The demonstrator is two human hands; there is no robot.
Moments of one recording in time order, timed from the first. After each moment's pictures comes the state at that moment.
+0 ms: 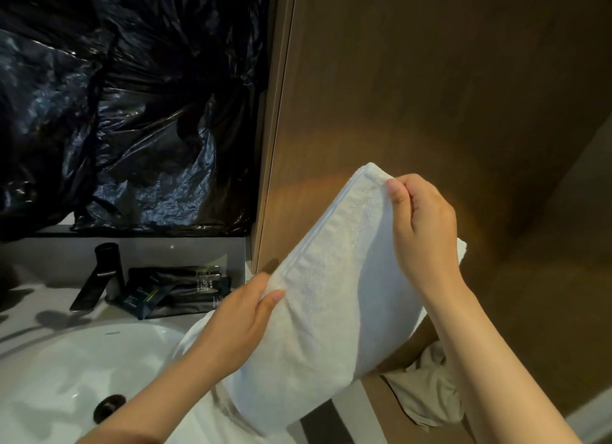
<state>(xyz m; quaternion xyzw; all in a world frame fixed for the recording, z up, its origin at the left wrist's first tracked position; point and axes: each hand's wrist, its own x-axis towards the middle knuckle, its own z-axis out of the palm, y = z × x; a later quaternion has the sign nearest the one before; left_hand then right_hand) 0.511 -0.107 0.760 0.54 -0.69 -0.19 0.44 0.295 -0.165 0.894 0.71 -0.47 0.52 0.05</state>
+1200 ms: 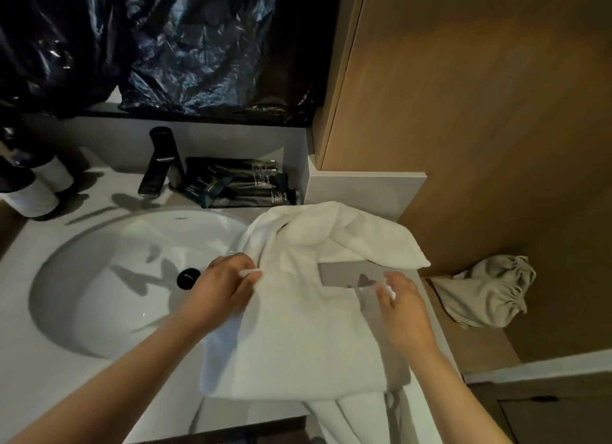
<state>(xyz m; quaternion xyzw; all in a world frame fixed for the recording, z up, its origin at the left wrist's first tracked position) 0.616 -0.062 0.597 0.68 -0.66 -0.17 0.27 0.313 -0.107 0.617 0.65 -0.68 0.20 -0.27</state>
